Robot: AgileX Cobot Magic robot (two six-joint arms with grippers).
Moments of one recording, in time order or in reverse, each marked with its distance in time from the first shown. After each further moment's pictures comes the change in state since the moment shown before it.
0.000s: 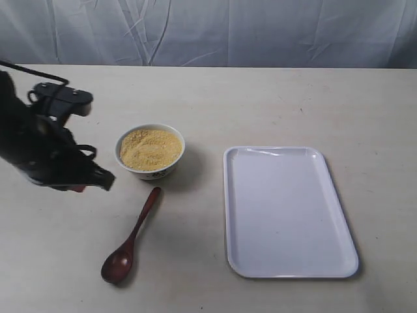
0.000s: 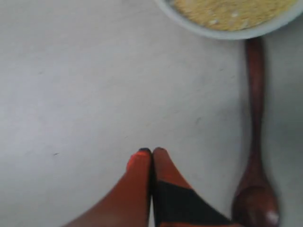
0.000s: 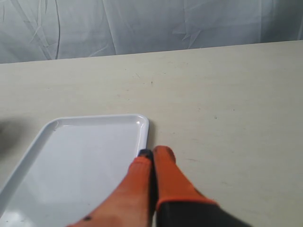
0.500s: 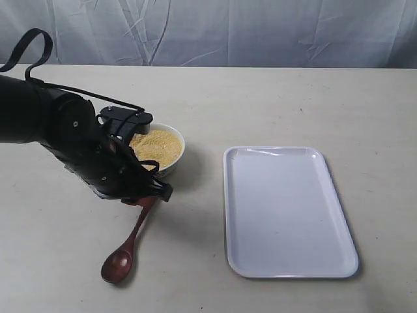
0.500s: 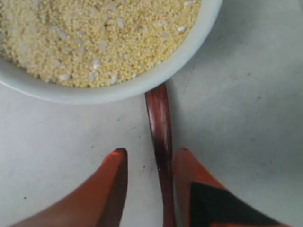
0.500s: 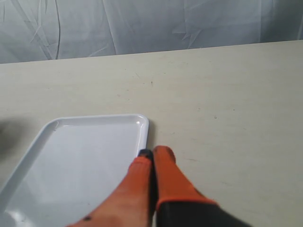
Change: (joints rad) left arm -0.148 0.237 -0.057 -0.155 -0.188 -0.008; right arm 0.000 0.000 0.000 0.000 0.000 0.000
